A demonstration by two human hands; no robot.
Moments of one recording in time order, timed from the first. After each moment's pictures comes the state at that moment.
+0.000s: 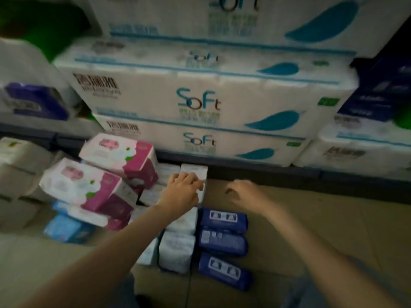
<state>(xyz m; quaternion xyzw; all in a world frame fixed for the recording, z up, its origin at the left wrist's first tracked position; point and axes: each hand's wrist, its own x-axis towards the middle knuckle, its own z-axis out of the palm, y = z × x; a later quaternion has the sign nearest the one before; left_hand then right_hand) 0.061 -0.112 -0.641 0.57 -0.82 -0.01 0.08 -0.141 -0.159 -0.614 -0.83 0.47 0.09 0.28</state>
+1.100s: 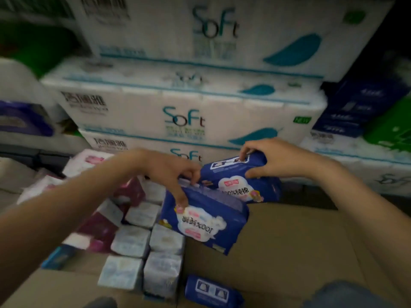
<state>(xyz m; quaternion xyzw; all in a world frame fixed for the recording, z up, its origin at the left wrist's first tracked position) 0.065 -0.180 -0.483 0.44 -0.77 -0.45 -0.11 -0.186 -0.212 -0.461 -0.87 0.44 0.03 0.24</state>
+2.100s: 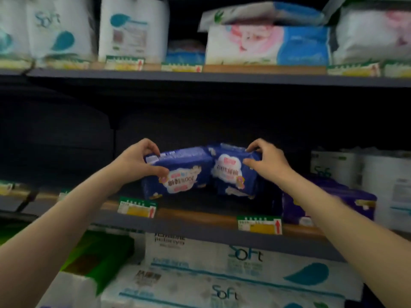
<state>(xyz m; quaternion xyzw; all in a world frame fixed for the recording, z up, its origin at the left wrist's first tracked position) 0.232 -0.237 -0.153 0.58 -0.64 -0.10 0.49 -0.053 -0.316 -0.138 -0.77 0.47 -0.44 0.02</state>
